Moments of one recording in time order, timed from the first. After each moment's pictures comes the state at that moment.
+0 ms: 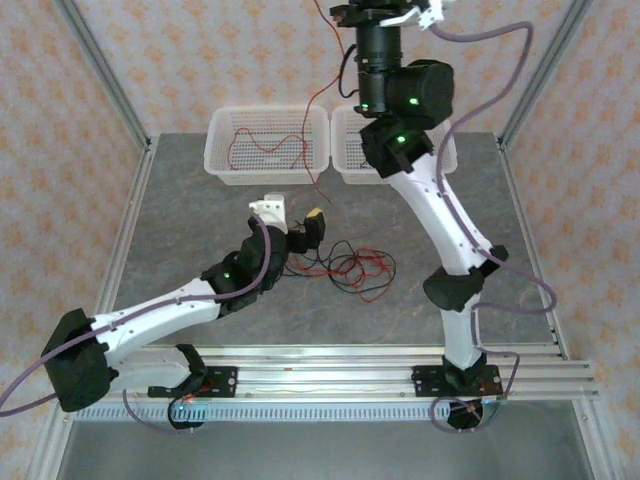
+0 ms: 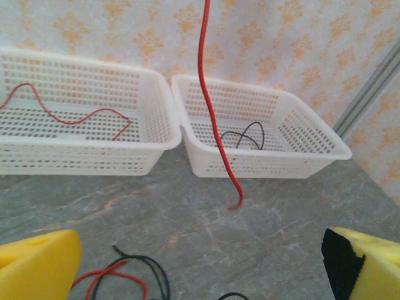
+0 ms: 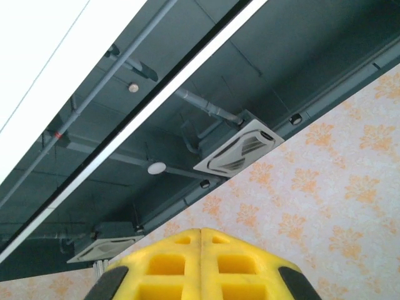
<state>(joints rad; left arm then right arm) -0.84 1.15 0.77 0.11 -0.61 -0.43 0.72 2.03 2.61 0.47 0.30 0.12</state>
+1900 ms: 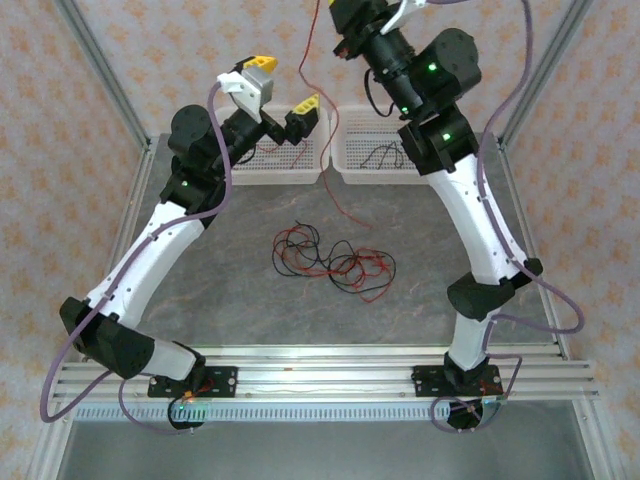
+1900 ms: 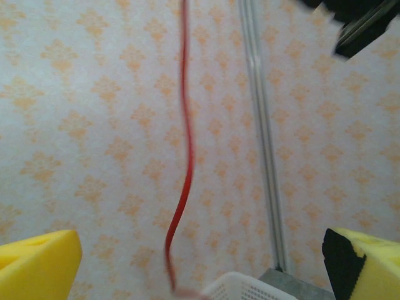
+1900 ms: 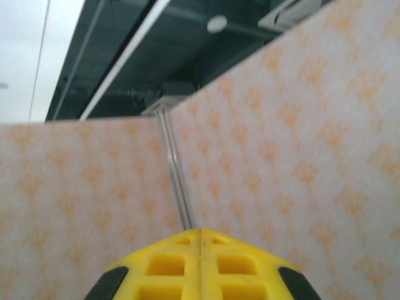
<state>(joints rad) -0.39 1.42 1.53 0.23 0.33 0.06 0.61 1.84 2.46 -0.09 -0.15 0.33</state>
